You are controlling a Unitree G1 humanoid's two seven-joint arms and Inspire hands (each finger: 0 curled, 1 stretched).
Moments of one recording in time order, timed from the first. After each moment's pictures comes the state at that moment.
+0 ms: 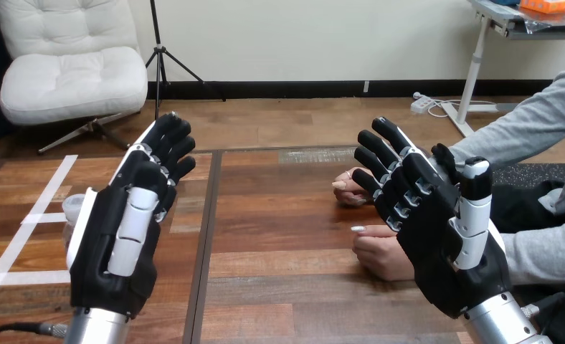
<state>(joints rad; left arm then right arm) 0.20 0.08 0.10 -0.12 -0.32 -0.35 -0.36 0.18 -0.18 0.00 -0.24 0.47 -0.05 0.43</state>
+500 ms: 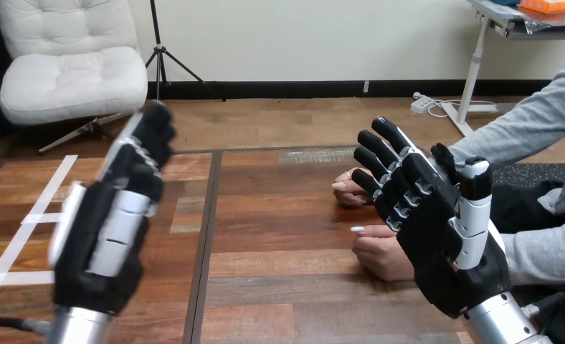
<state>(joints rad) 0.19 0.12 0.14 -0.12 -0.37 -0.37 -0.41 0.18 -0.18 0.00 -0.24 0.47 -0.05 0.43</state>
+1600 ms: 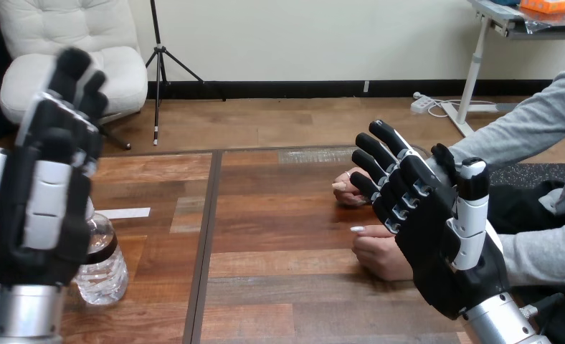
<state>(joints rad) 0.12 0.14 0.26 -0.16 -0.48 -0.40 -0.40 0.18 -0.18 0.00 -0.24 0.47 -0.04 0.43</state>
